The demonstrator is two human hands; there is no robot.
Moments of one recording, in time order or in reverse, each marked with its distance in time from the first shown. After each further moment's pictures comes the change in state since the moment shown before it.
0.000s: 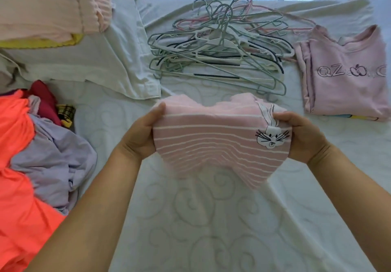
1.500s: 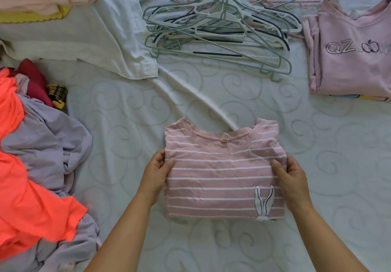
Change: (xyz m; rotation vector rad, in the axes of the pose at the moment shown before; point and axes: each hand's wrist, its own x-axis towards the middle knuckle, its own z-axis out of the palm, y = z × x) left_hand -0.042 -0.148 -0.024 0.252 0.474 -0.040; right_hand -0.038 0.160 -0.041 -0.584 0.866 -0.195
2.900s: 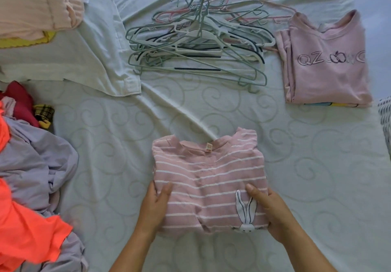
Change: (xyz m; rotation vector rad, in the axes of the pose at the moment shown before) left_hand -0.052 0.001 0.039 0.332 0.141 -0.011; right_hand -0.039 -0.026 -0.021 0.394 -0.386 0.483
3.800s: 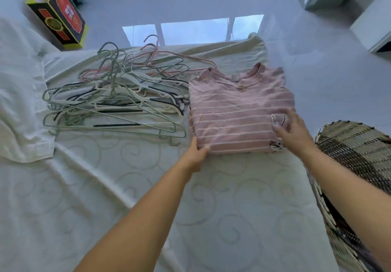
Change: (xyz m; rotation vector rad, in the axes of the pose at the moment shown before) left_hand 0.082 0.229 0.297 0.032 -0.474 0.112; right_hand 0.116 -0.269 -0.258 -0.886 0.532 -0.642
